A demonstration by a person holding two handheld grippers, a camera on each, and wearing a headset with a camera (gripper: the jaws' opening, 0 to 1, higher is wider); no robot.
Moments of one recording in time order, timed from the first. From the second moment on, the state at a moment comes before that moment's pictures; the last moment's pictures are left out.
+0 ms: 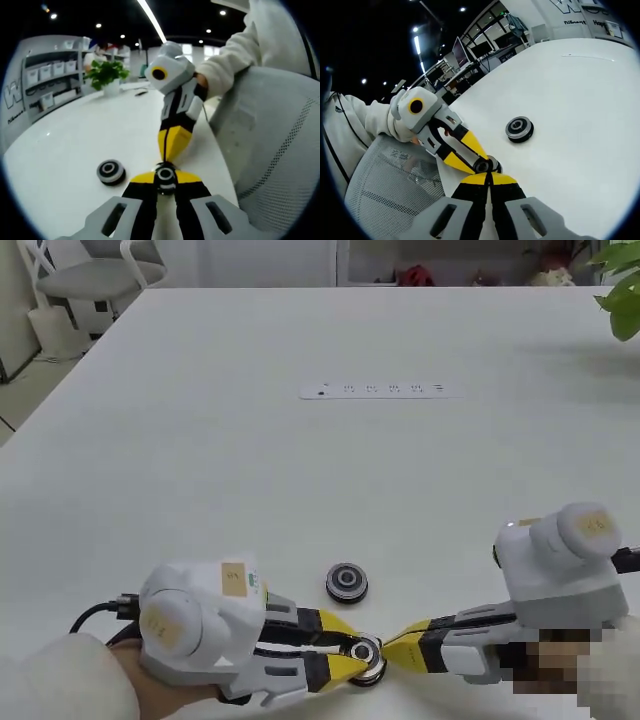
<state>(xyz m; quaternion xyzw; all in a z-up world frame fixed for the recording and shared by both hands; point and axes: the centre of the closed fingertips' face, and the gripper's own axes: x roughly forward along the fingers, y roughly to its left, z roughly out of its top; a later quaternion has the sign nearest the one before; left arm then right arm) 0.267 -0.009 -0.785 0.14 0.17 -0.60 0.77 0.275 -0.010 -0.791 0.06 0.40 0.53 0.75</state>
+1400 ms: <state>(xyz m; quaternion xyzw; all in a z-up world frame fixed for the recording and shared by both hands) 0.266 -0.008 -0.785 0.14 0.17 -0.60 0.77 0.270 0.000 -0.781 0.06 0.38 0.55 0.74</state>
